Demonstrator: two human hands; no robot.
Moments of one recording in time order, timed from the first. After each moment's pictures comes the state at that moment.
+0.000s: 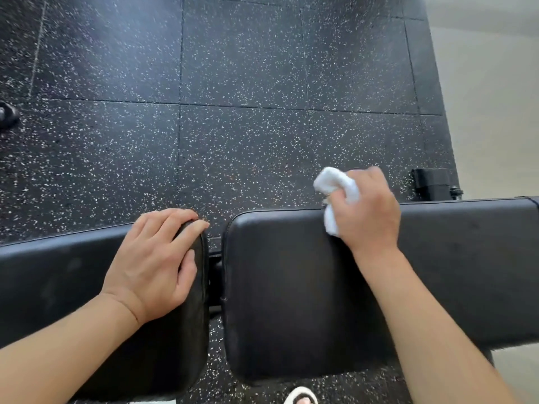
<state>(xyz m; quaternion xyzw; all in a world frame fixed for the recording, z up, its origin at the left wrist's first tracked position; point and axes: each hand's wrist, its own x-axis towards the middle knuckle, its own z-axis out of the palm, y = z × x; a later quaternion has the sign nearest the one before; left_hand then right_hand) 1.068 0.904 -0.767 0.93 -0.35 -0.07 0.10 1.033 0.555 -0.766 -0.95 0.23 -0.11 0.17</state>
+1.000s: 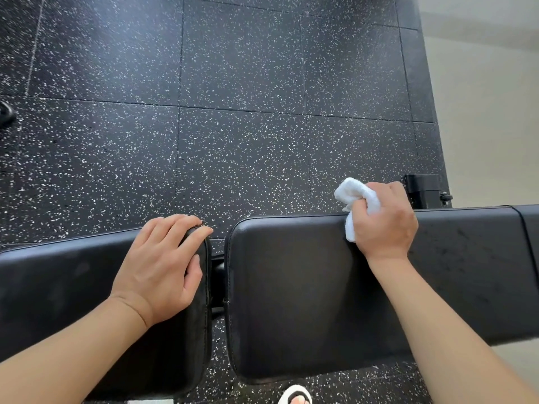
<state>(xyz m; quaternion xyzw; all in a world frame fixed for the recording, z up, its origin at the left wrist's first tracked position) 1.067 0.903 -0.766 0.93 -0.35 -0.08 0.11 1.024 0.522 -0.768 -0.93 0.31 -0.12 0.16</state>
